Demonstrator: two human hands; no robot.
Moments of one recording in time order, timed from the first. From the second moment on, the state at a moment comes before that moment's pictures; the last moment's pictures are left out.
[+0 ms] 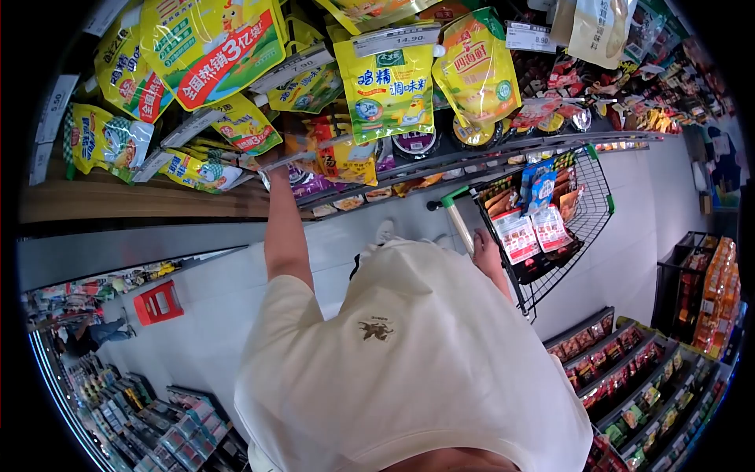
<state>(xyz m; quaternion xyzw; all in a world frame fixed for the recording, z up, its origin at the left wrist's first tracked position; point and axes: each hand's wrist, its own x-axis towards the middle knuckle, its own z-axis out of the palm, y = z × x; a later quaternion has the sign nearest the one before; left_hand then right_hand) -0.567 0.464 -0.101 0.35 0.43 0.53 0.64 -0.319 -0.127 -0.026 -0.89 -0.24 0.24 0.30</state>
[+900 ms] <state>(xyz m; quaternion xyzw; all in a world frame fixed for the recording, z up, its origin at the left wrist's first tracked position) -0.521 0.328 -0.073 0.52 0.37 0.56 0.54 -0.311 -0.146 -0.084 -0.86 -0.20 0.23 0.41</state>
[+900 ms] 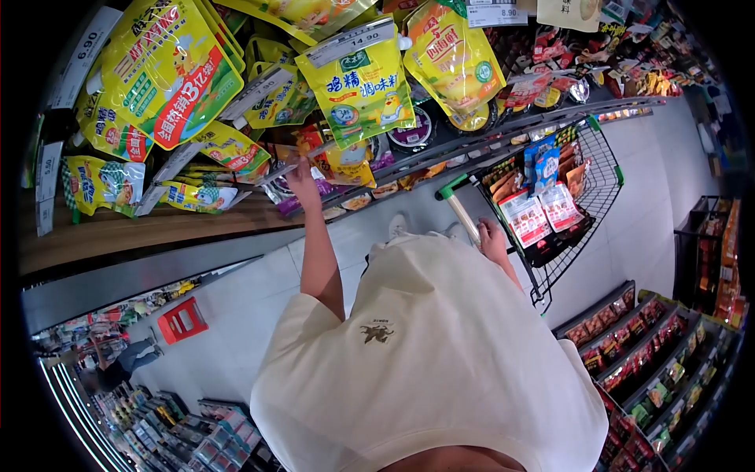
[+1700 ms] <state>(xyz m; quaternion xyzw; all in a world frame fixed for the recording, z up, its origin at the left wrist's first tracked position) -0.489 0.374 -0.095 0.46 0.35 0.55 0.60 -0.308 -0.150 -0.089 -0.86 -0.19 0.23 0.42</state>
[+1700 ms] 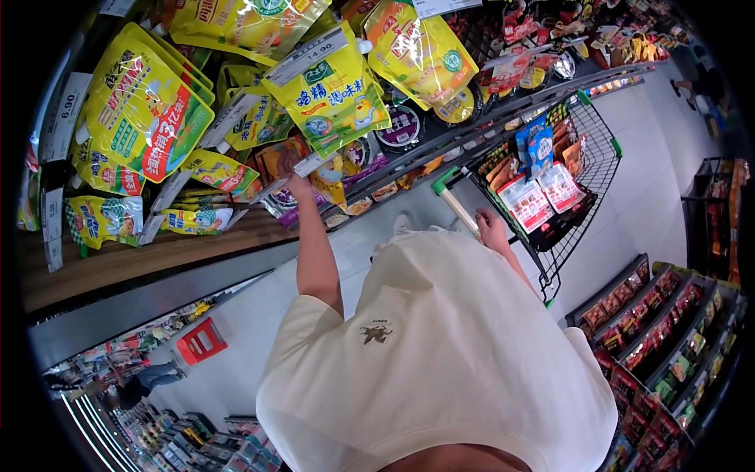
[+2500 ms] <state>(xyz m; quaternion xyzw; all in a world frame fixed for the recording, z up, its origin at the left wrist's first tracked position) -0.501 0.315 -0.079 0.47 0.41 0.49 0.61 -0.310 -0.150 -0.086 -0.85 -0.16 0.23 0.45</state>
